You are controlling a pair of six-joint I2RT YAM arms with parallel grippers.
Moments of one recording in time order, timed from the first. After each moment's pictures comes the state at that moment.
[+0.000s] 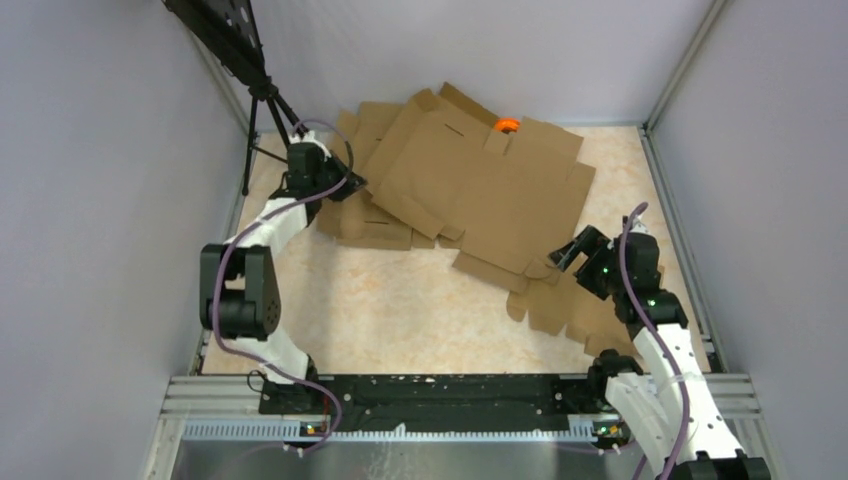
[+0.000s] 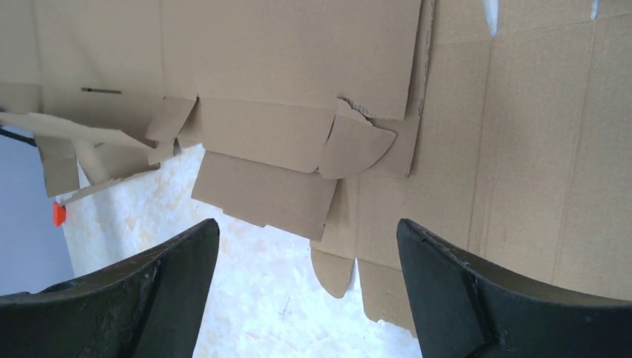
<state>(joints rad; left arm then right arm) -0.06 1.73 1.16 -0.01 0.30 -0.68 0.06 0.68 0.57 -0.52 -0.16 0.69</state>
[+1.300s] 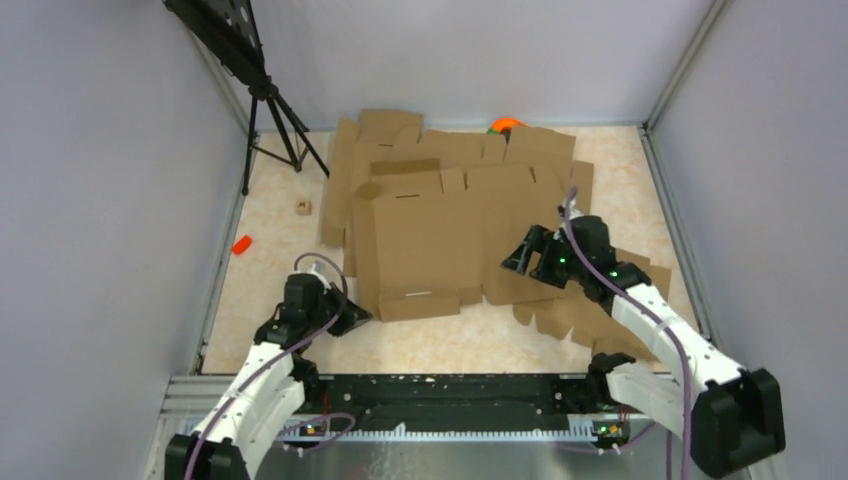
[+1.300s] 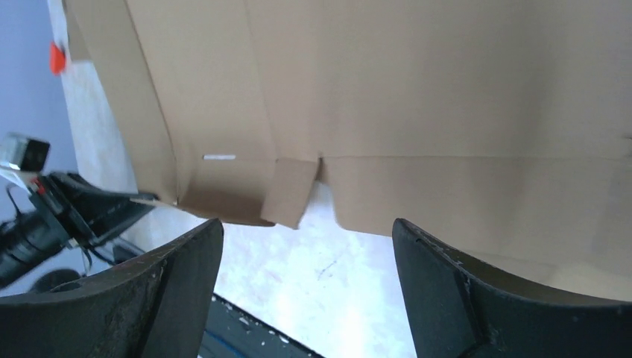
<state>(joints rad) -0.14 0.67 0.20 -0.36 0.39 -0.86 0.30 0.94 0.60 -0.35 -0.29 0.67</state>
